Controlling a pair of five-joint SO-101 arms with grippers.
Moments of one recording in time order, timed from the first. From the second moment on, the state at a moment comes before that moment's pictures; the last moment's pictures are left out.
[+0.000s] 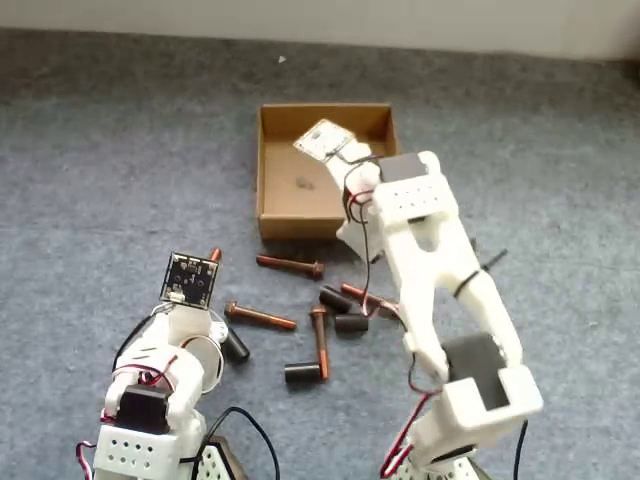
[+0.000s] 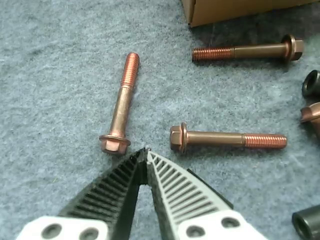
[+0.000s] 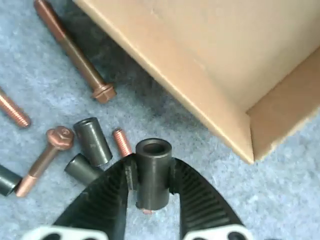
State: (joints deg) left arm 3.3 -103.8 96.0 67.6 2.7; right arm -21.7 2.2 4.4 77.9 33.2
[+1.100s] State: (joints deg) left arm 3.3 -103.8 96.0 67.6 2.7; right arm -21.7 -68.0 63.9 61.3 4.7
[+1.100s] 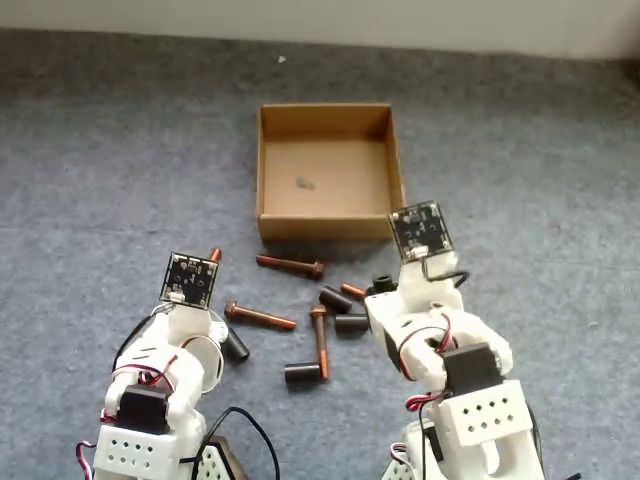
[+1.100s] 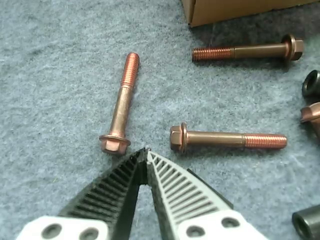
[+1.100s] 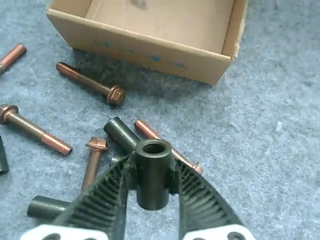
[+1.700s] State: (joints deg) left arm -5.8 -104.0 77.5 75.7 -17.7; right arm -17.0 -76.0 74.2 52.7 1.0
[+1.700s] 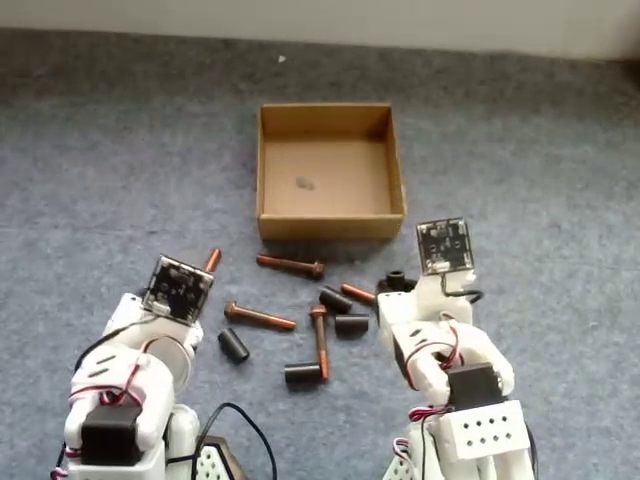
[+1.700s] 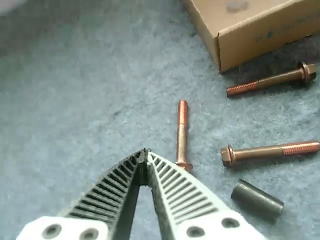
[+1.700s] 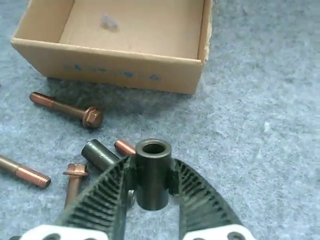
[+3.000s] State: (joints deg) left arm 20.7 -2.1 17.6 75.0 -51.7; right arm -7.7 -76.4 75.6 51.3 1.0
